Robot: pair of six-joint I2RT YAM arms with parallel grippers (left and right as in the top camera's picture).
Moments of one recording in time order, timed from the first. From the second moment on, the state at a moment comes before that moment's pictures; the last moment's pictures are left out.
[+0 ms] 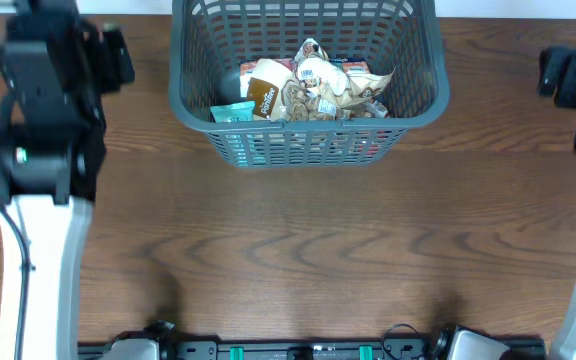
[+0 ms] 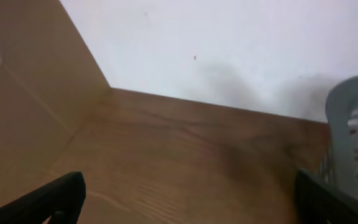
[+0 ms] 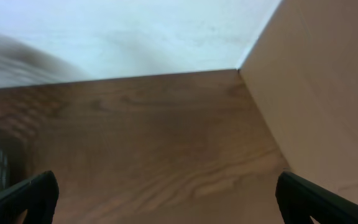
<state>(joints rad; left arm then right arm) -0.02 1.30 1.49 -0.63 -0.37 -0.02 -0.33 1.37 1.53 -0.68 0.06 -0.16</state>
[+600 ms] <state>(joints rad) -0.02 0.67 0.83 -0.54 -0.19 -0.03 -0.13 0.85 0.96 -0.65 0.08 -0.11</state>
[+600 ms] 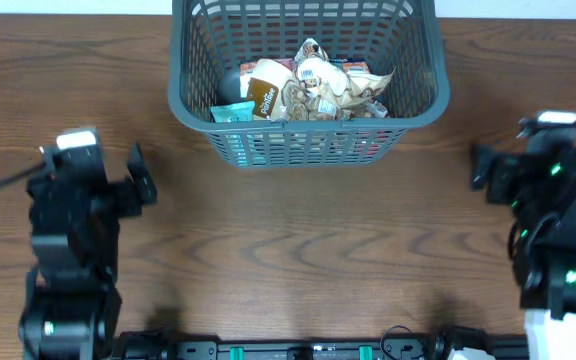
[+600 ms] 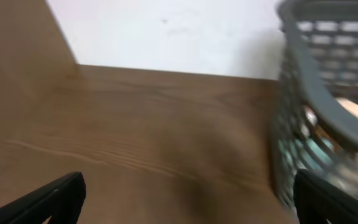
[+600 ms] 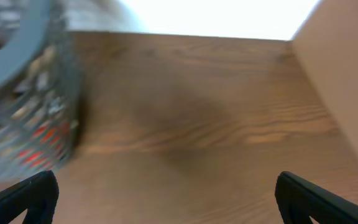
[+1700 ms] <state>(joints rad) -0.02 0.36 0.78 -0.84 -0.09 -0.03 0.31 0.69 0.81 -0.85 0.24 0.15</state>
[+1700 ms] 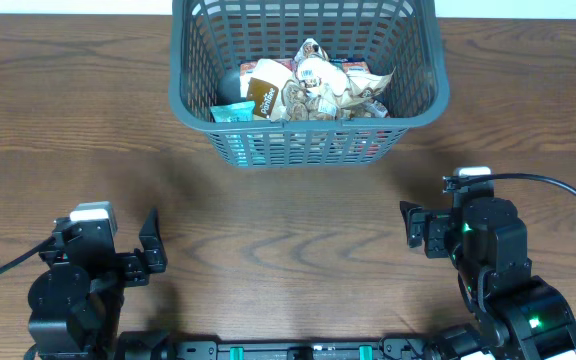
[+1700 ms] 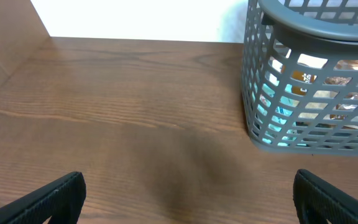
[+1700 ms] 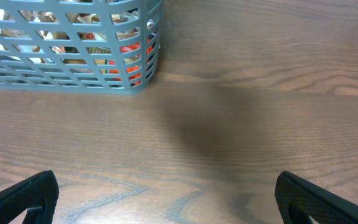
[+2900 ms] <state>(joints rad) -0.02 0.36 0.78 -0.84 -0.09 -0.03 0.25 0.57 0.72 -0.77 0.21 0.15</state>
